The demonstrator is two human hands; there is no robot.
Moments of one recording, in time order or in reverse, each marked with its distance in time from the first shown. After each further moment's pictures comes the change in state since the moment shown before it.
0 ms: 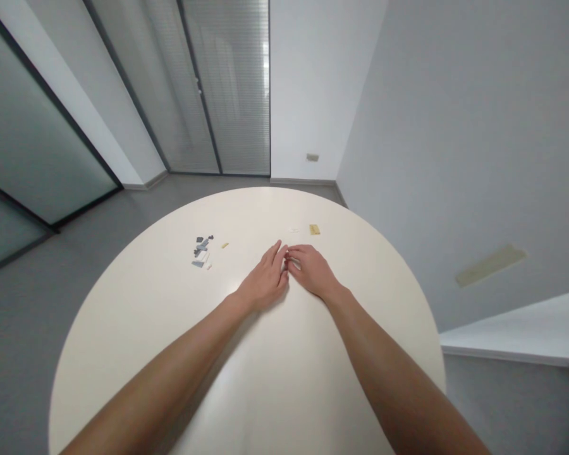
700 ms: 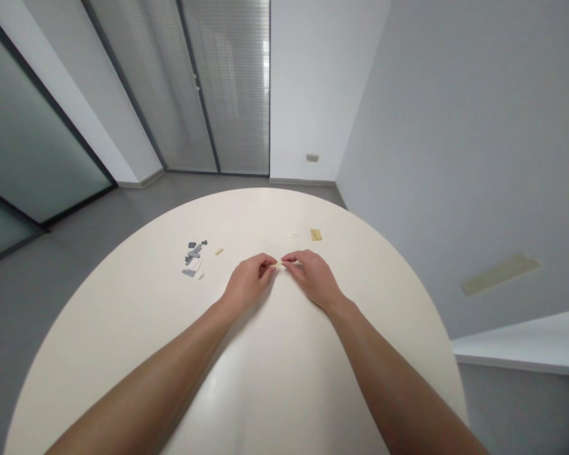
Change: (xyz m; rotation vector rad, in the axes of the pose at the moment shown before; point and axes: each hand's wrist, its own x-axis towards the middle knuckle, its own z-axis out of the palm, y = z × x) left_hand 0.007 -0.021 -0.018 -0.311 0.122 -0.326; right_hand 0.005 -0.008 -0.006 0.145 0.067 0.104
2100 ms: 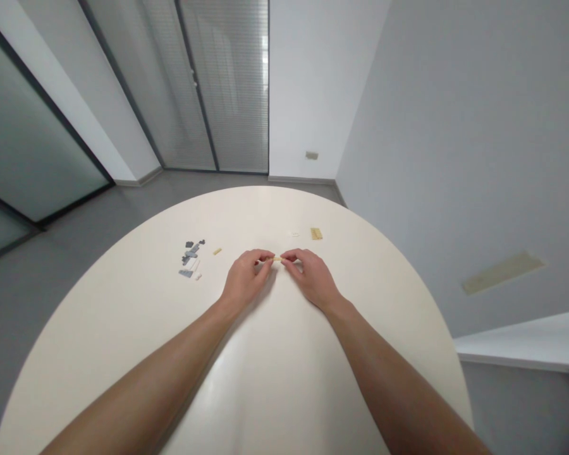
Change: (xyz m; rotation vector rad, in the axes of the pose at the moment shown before) left_hand 0.005 -0.007 0.006 -0.055 0.182 0.083; right_hand 0.003 0.002 0.008 0.134 0.044 0.027
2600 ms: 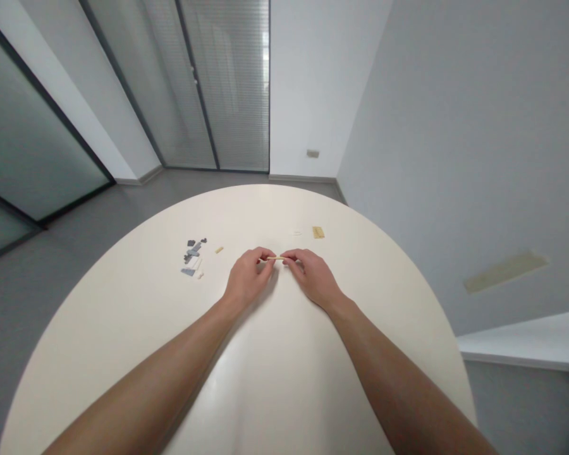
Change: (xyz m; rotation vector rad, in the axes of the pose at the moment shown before) left_hand 0.001 0.006 -0.002 0.015 -0.018 -0.016; right_hand 0.000 -0.001 0.000 -0.001 -0.044 -0.008
